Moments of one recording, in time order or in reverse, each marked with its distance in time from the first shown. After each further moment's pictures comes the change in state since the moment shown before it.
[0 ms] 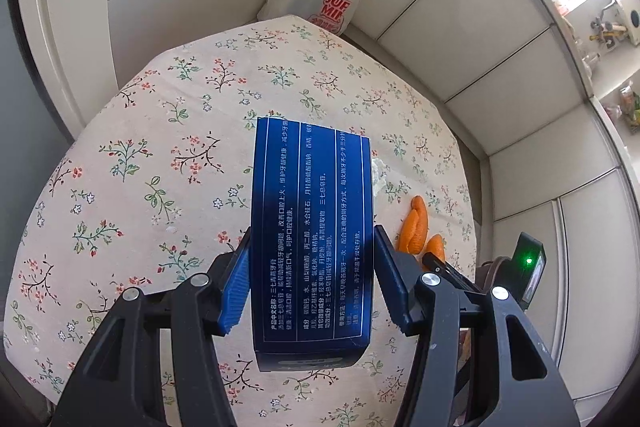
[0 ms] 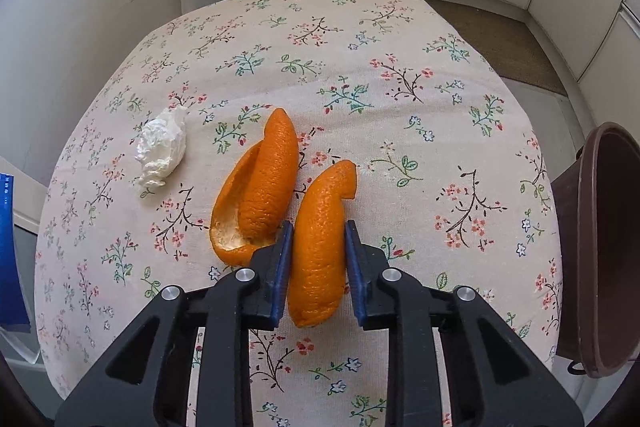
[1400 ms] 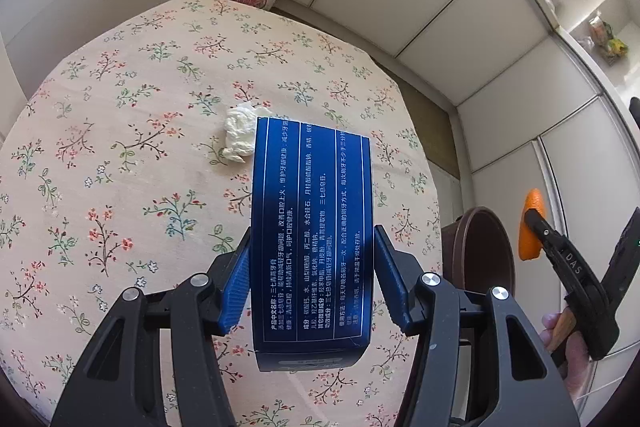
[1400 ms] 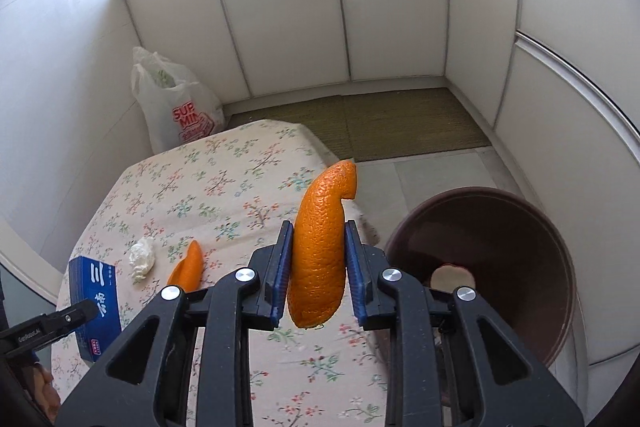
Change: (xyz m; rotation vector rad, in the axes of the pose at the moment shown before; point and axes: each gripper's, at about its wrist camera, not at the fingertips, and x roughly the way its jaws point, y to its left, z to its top) left arm 0.051 -0.110 -0.043 0.180 0.062 -0.062; right arm -0.147 -0.139 0.006 0.172 -0.364 -0.078
